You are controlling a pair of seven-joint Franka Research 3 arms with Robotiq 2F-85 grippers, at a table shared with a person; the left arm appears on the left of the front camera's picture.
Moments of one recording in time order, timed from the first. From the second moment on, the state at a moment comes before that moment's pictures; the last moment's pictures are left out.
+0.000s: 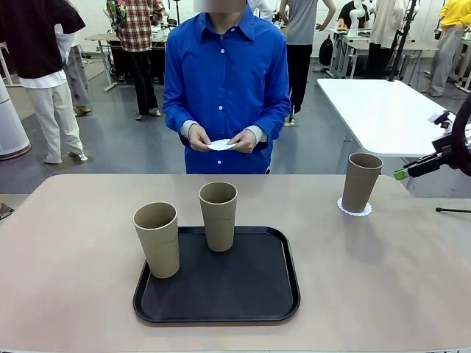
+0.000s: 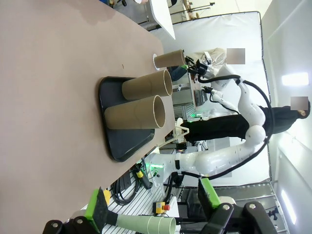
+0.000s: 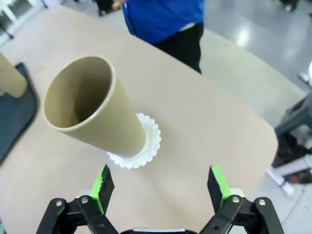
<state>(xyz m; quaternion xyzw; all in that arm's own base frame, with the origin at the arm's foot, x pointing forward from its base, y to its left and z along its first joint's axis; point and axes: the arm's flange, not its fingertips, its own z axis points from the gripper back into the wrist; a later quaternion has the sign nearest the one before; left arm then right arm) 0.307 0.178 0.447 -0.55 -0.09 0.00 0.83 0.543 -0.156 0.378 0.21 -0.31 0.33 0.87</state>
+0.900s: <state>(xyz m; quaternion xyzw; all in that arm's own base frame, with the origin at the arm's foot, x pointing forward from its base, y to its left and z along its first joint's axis) 0.307 0.178 0.447 -0.55 -0.09 0.00 0.83 0.475 -0.030 0.466 -0.02 -0.19 0.32 0.93</state>
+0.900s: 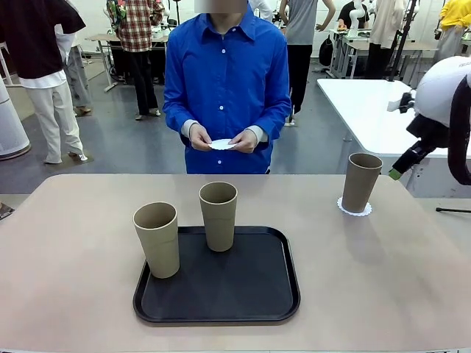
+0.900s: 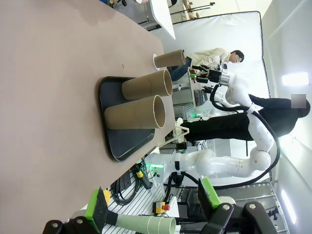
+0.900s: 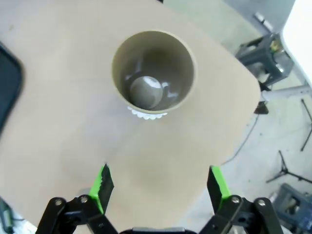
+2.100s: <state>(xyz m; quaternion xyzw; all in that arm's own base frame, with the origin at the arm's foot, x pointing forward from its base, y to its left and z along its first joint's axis) 0.307 0.178 0.447 -0.55 -0.09 0.00 0.83 0.466 0.000 0.475 -0.03 -0.16 0.33 0.93</state>
